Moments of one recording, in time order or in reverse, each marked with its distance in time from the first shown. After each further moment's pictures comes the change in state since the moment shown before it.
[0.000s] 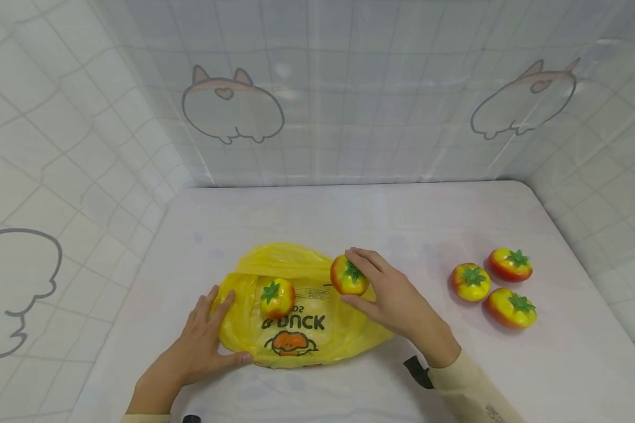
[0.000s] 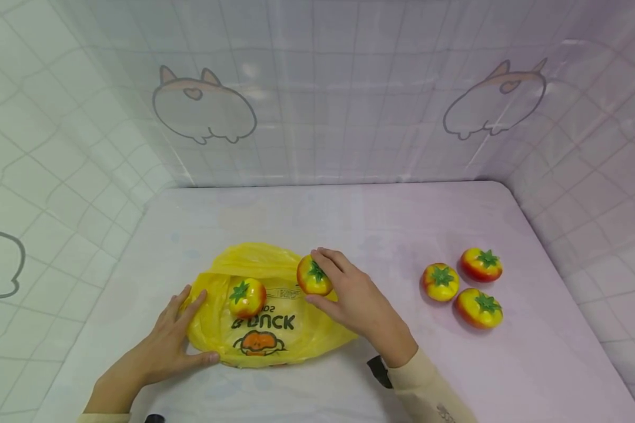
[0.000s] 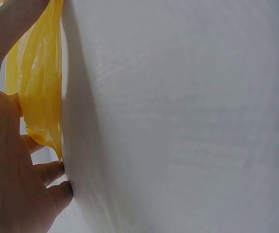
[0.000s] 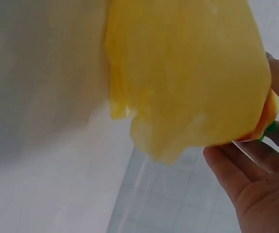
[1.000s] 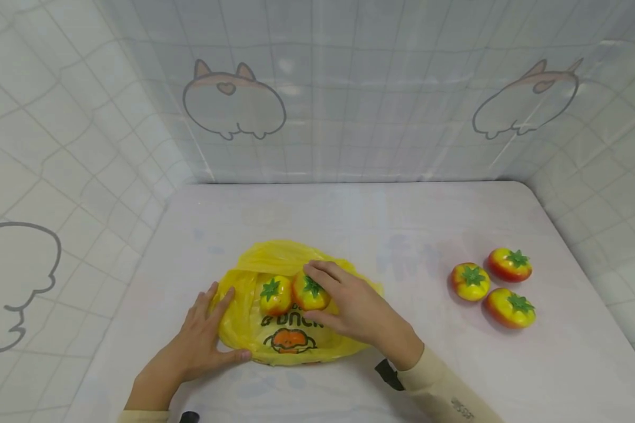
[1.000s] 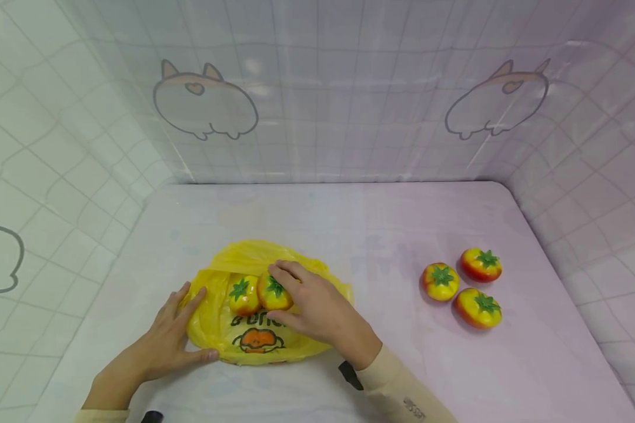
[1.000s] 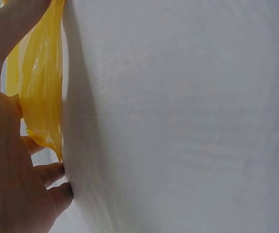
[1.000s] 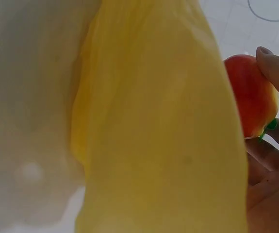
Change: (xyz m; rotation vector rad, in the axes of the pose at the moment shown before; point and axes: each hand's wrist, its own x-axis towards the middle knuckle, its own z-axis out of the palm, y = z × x) left_hand -0.001 0.004 -0.005 -0.003 -0.004 0.010; right_hand 0.020 -0.037 0.032 0.013 -0.048 -0.194
